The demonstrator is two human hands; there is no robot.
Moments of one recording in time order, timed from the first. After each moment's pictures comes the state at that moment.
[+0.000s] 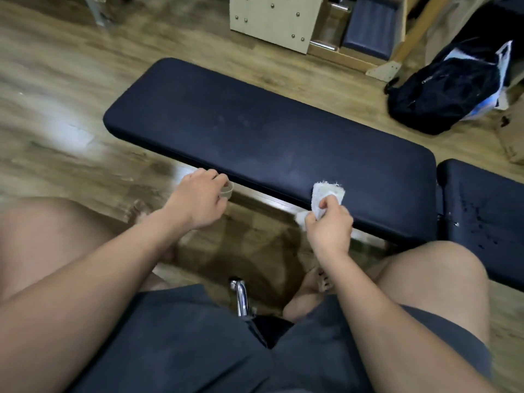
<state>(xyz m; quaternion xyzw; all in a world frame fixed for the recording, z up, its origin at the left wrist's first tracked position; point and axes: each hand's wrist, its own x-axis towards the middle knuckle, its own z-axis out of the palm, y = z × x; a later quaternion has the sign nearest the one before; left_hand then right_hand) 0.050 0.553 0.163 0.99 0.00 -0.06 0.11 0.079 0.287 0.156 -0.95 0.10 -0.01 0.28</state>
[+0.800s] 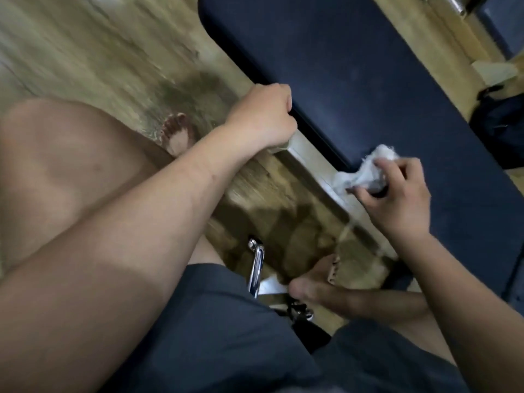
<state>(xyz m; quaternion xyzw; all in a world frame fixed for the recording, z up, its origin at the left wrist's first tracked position) 0.079 0.655 0.161 0.86 0.24 -0.09 0.44 0.135 0.387 0.169 -0.95 -0.29 -0.03 0.04</state>
